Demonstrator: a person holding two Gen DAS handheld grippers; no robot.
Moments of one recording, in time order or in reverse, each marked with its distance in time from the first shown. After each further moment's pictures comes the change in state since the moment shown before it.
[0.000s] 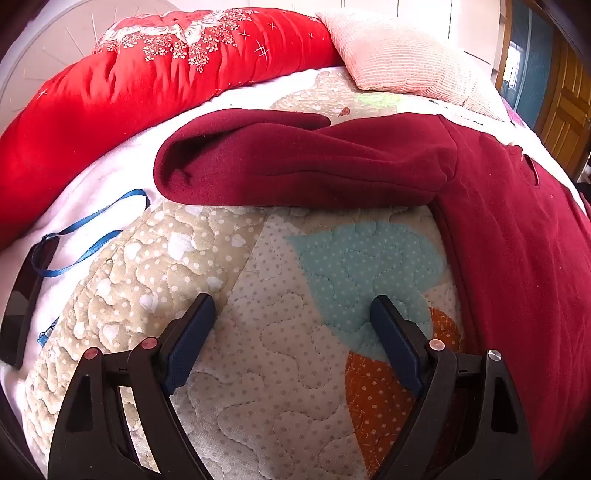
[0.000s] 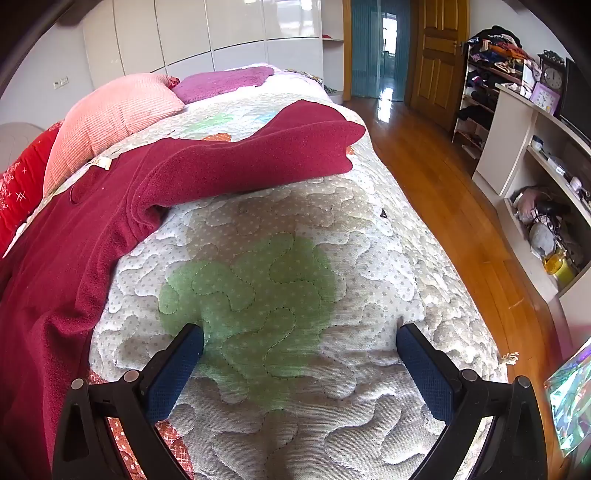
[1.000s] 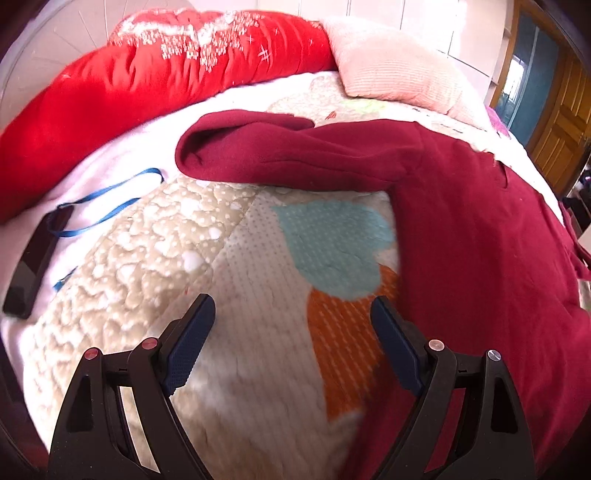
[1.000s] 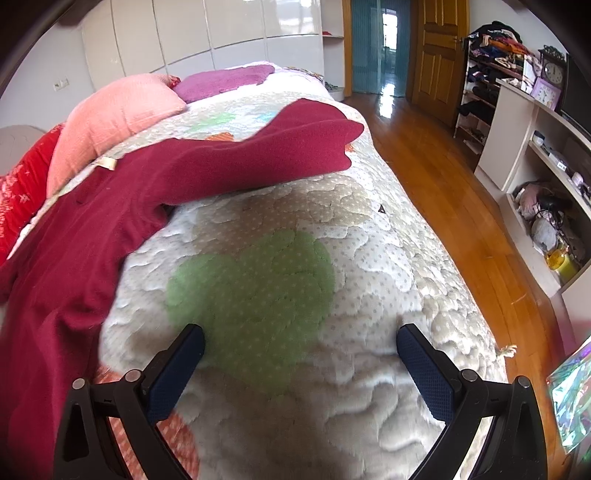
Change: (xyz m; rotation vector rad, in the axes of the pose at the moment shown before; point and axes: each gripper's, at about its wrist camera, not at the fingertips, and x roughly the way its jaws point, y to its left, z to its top) left arm -0.056 -0.006 -0.026 -0.055 0.003 -0.055; right arm -0.022 -0.004 -0.008 -0.005 -0.005 0.059
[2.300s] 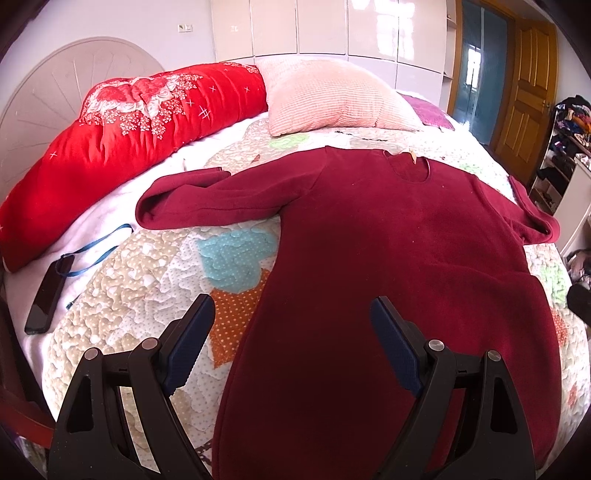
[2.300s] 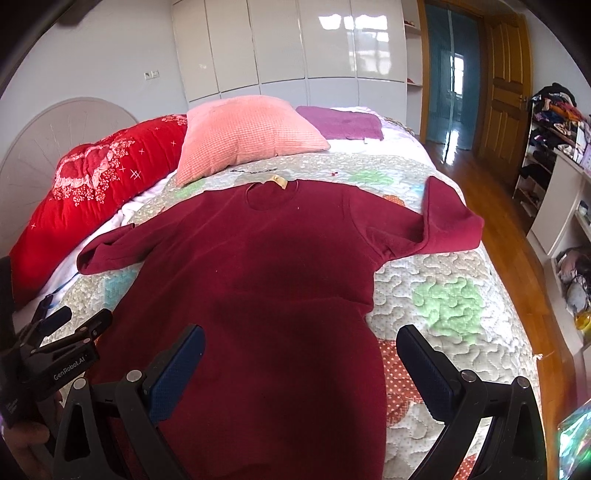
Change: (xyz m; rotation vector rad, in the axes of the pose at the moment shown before) left arm -0.068 -0.087 -0.017 0.149 -0.119 -0.035; right arm -0.096 0.185 -0.015 -0.178 -0.095 0.150
